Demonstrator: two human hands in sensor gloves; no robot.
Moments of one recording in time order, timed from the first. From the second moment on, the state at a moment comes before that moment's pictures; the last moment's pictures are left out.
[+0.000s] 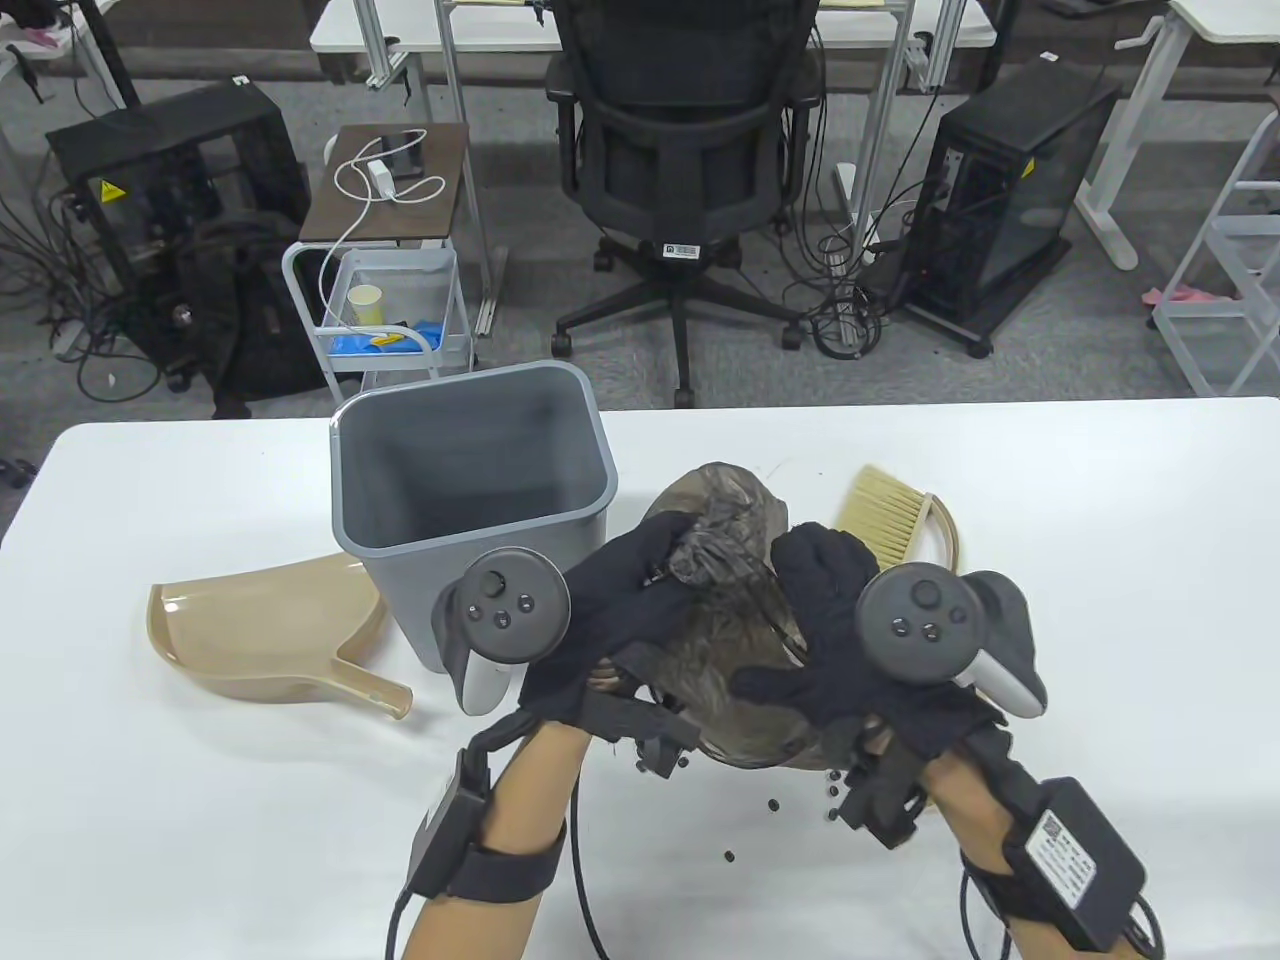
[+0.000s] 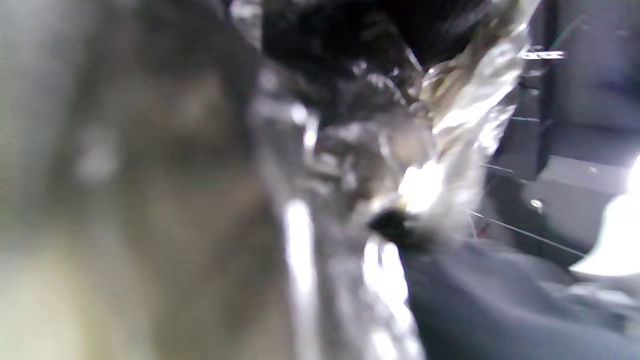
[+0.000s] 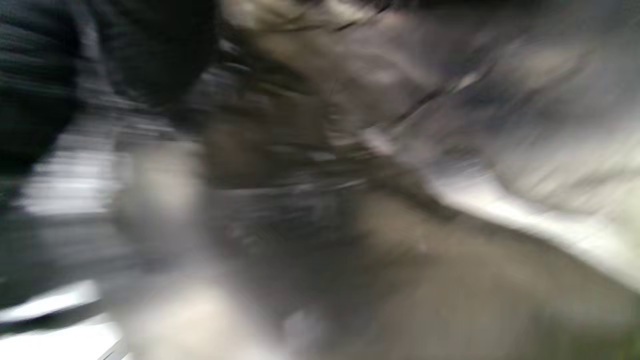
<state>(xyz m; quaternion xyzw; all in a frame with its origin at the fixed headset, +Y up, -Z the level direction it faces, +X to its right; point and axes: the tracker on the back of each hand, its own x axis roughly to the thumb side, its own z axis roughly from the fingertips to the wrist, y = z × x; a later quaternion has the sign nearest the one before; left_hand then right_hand) -0.089 -0.540 -0.327 0.13 -0.26 0.49 0.82 0.146 -0.554 -0.328 0.16 -0.05 0.94 0.30</state>
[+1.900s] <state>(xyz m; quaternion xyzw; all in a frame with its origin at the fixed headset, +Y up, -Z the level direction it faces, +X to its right) -0.303 -0.512 -0.370 0.35 -0.28 0.74 0.50 0.047 -0.407 -0.417 0.35 -0.19 0.69 0.61</state>
